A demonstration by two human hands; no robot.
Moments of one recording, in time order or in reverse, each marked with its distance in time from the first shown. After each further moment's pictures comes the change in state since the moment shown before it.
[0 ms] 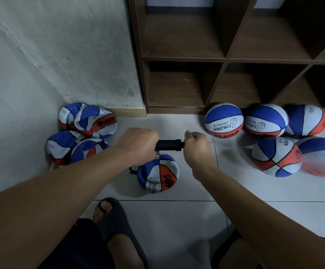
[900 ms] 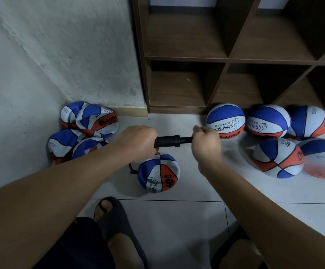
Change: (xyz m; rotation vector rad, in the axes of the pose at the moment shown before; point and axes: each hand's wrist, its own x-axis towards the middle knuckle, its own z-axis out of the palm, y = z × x) left_hand -0.002 -0.004 -0.008 -0.115 -0.029 -0.062; right_hand 0.008 -0.010 -0.015 0.051 0.084 0.006
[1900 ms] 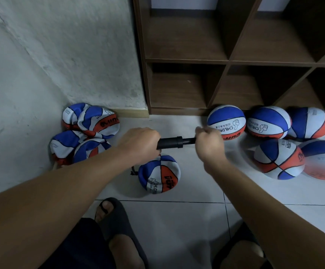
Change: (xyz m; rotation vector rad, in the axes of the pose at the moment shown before) left_hand 0.002 0.002 0.007 0.032 0.054 0.035; right_hand 0.008 -0.002 -0.009 -0.061 -0.035 -0.016
